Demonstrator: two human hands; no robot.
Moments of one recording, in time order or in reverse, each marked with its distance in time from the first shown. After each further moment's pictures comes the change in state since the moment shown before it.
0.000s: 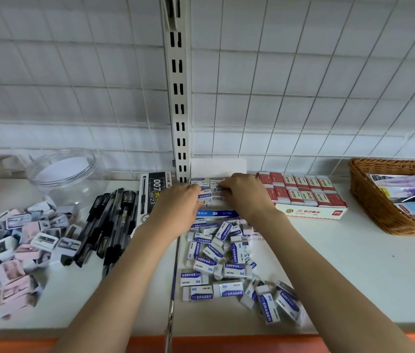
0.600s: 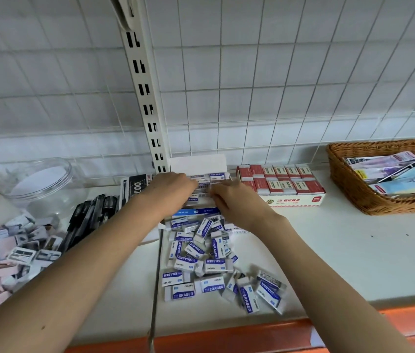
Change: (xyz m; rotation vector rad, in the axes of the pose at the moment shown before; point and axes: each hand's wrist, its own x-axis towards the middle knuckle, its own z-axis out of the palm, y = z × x) left_hand 0.035 0.019 -0.019 0.440 -0.178 0.219; right_hand -0.035 0.021 -0.003 0.164 0.006 -0.143
